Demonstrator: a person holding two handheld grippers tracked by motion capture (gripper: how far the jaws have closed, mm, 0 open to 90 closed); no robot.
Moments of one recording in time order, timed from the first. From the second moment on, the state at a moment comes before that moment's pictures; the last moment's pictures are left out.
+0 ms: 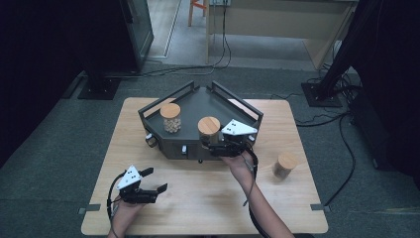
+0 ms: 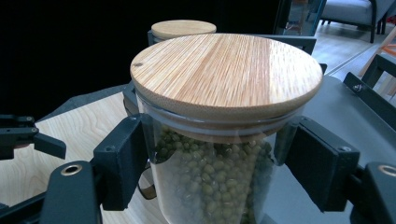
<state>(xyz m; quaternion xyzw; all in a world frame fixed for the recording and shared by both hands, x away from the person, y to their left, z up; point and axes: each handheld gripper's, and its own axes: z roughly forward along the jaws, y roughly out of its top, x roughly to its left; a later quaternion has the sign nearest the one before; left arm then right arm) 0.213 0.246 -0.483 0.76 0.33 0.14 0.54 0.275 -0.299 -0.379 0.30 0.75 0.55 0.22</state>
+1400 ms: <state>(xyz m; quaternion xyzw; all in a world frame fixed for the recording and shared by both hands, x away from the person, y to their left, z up) 0.213 0.248 -0.483 0.76 0.32 0.14 0.54 0.295 -0.289 -0.383 0.33 0.74 0.55 0.23</state>
